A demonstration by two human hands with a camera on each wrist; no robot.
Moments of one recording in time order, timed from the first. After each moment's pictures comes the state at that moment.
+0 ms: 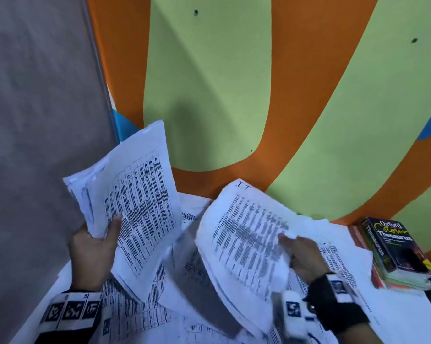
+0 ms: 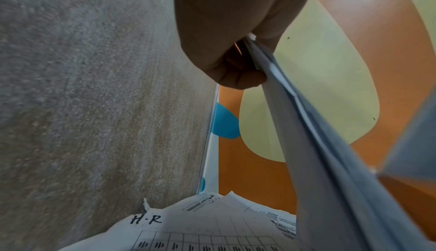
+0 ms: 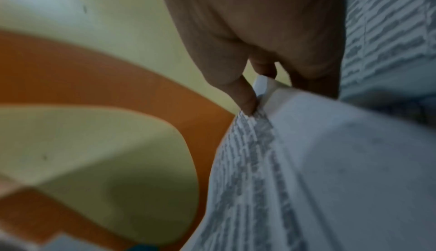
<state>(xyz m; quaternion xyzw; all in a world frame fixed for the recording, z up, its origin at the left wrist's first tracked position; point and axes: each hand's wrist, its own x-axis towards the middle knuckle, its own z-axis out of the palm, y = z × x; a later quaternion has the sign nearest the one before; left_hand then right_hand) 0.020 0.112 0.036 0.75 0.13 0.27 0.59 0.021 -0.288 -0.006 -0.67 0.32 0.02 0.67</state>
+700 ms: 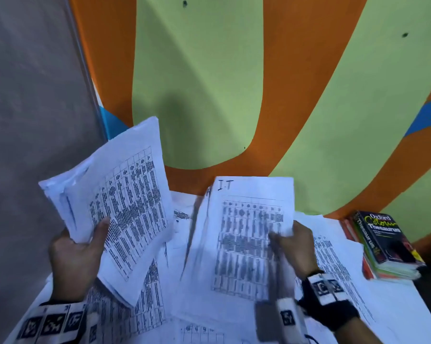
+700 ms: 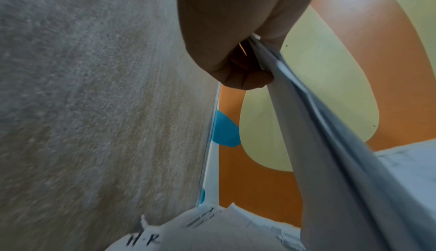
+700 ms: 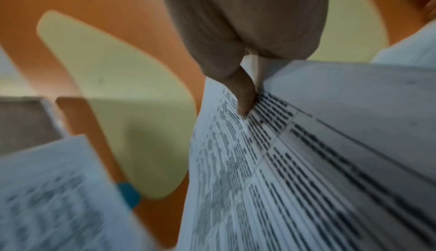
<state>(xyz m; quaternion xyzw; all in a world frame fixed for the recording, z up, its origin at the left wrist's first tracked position) 0.016 0.116 0.040 0.75 0.09 0.28 0.59 0.014 -0.273 0.016 -0.83 0.23 -0.13 0.48</state>
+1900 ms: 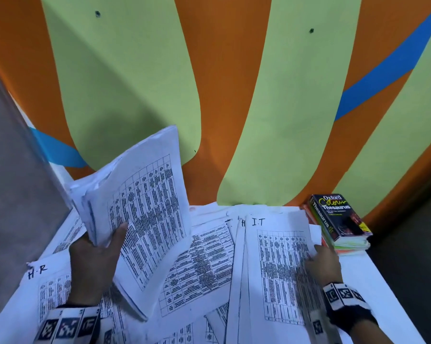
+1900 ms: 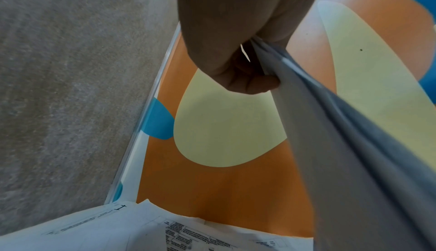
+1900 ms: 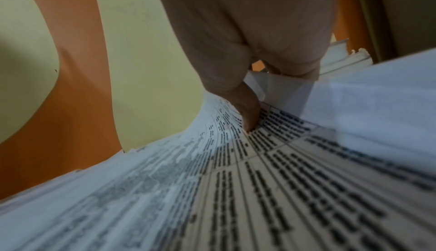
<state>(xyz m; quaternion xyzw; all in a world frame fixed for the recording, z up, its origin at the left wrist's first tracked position) 0.031 0.015 0.057 0.77 0.05 0.18 0.62 -0.058 -0.428 -0.051 -0.89 0.40 -0.05 0.23</state>
